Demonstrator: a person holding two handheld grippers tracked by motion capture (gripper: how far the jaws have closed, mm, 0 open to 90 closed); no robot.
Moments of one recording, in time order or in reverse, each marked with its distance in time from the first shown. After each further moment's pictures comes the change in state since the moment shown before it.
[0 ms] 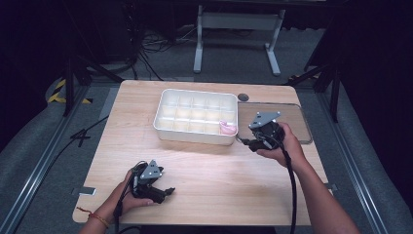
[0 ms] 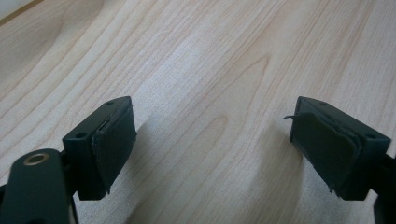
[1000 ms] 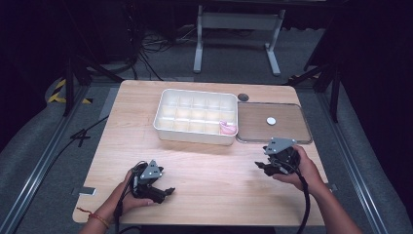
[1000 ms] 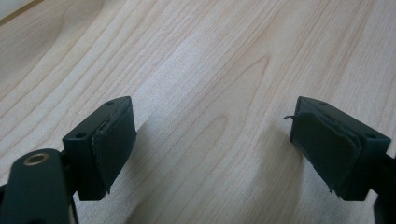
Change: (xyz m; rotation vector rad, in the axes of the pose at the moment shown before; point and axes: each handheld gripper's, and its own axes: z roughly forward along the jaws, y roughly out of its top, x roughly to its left) left arm 0.000 0.000 0.000 0.000 0.001 -0.001; right arm 0.023 -0.071 -0.014 0.048 -0.004 -0.050
